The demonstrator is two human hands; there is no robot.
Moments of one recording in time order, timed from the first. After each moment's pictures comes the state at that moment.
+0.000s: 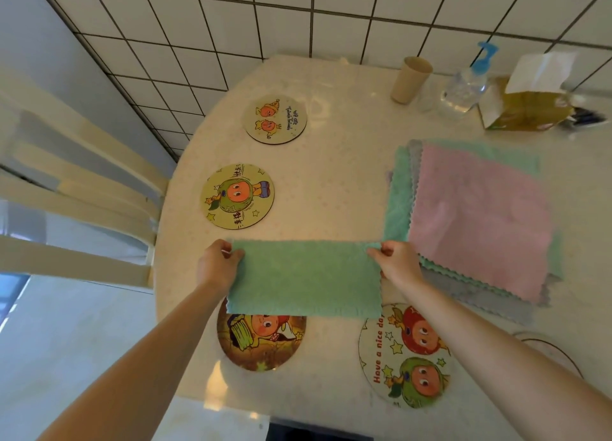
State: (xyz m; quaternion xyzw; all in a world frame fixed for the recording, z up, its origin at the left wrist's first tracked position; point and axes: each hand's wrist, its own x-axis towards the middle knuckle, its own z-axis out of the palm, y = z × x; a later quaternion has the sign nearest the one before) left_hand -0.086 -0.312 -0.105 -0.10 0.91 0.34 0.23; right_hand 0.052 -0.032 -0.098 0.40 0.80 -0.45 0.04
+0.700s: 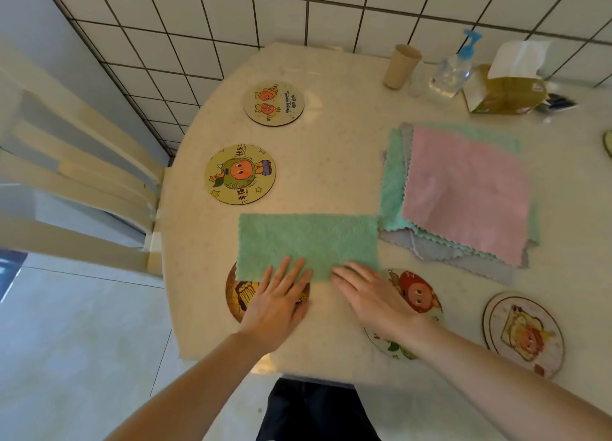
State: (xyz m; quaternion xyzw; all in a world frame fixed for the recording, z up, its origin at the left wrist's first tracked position) left_hand 0.051 -0.326 -0.136 0.45 0.88 0.08 0.12; right_hand 0.144 -0.116 -0.091 -0.06 0.99 -0.08 0.10
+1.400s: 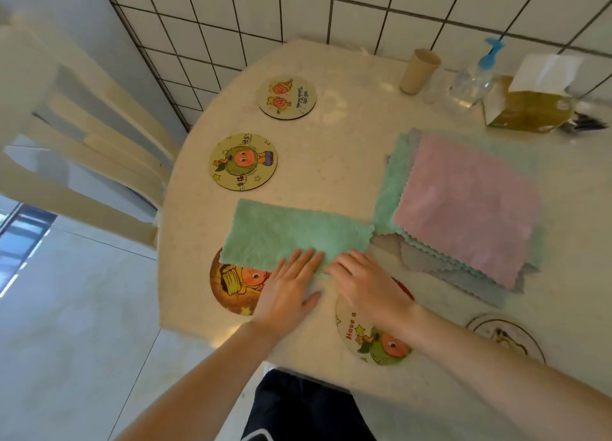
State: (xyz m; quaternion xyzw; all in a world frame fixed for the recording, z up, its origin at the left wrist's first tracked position) left_hand 0.086 -0.263 -0.106 0.34 0.90 0.20 0.16; right_hand 0.136 -0.080 -0.052 -0.16 0.98 -0.12 0.01
